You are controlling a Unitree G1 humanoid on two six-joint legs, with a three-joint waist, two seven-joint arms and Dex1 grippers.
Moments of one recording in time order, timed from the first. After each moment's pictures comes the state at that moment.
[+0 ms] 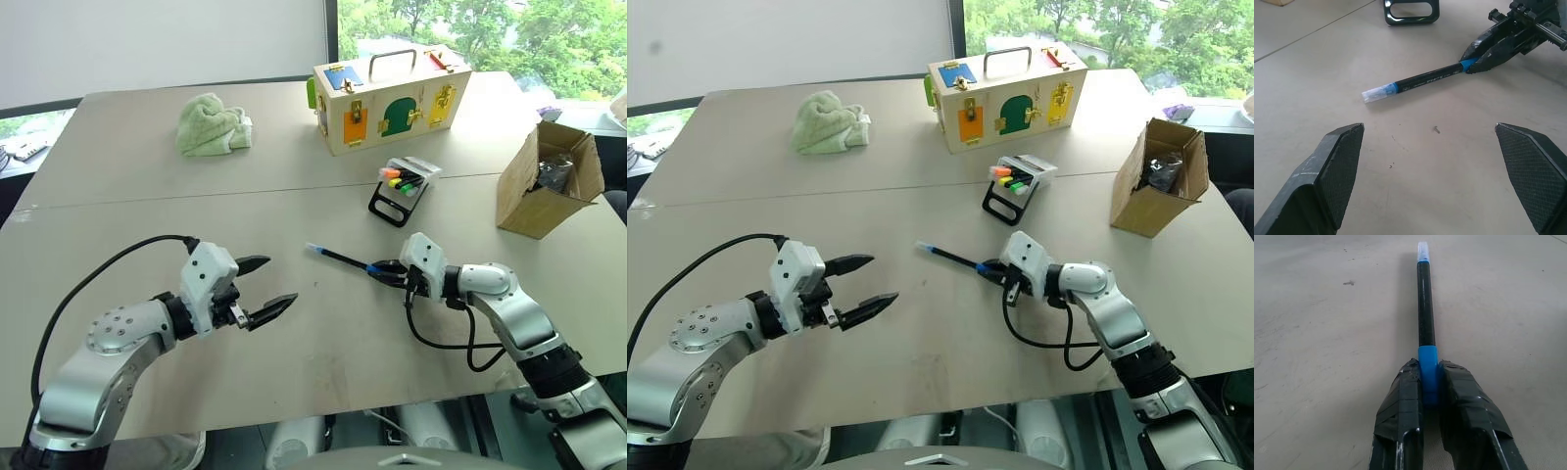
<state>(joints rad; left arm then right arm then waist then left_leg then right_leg) 0.13 0.74 0.21 -0.53 -0.54 0.51 -0.80 -0.34 -0.45 0.29 -0.05 0.17 0.32 0.87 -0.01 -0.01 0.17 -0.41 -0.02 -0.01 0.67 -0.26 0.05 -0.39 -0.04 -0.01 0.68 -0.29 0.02</state>
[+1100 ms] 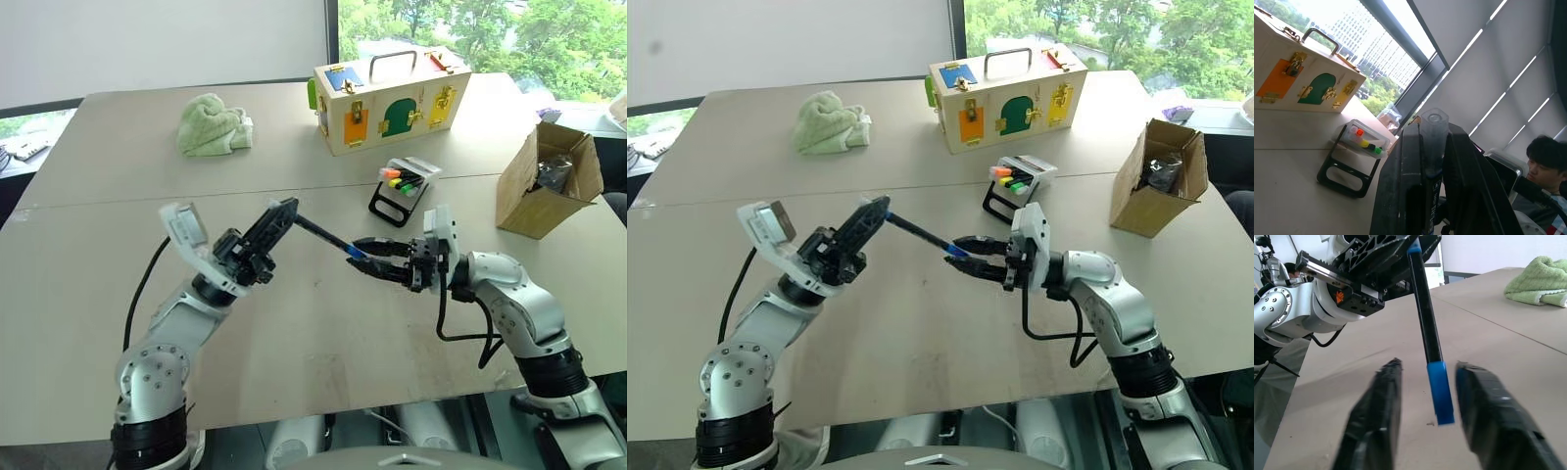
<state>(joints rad) -0.09 0.33 0.27 -0.48 -1.17 0.59 -0.52 -0.36 -0.38 0.16 -0.23 0.54 0.46 0.98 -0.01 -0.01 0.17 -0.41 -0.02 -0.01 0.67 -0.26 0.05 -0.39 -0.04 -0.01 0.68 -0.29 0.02</state>
